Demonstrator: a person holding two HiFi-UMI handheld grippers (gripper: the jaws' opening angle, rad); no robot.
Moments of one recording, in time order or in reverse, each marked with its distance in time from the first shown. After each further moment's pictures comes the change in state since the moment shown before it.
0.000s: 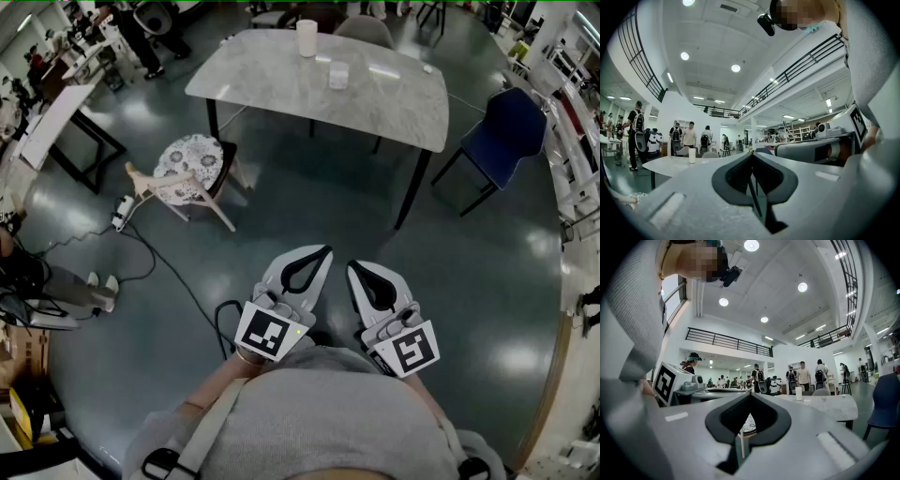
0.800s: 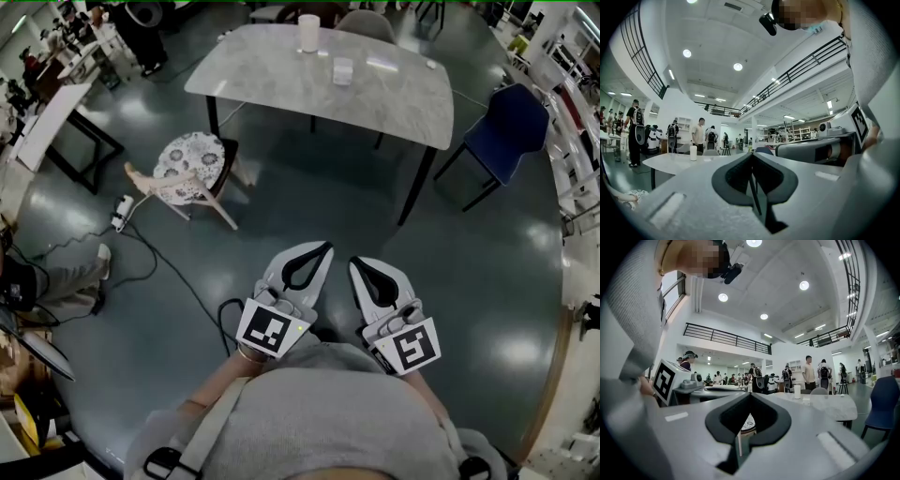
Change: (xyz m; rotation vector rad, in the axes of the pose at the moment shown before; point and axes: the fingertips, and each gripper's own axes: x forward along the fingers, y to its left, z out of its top) left arm -0.006 0.031 -0.008 -0.039 0.016 -0.004; right arm 0.030 0.006 -0.009 -0.019 0.042 -0.031
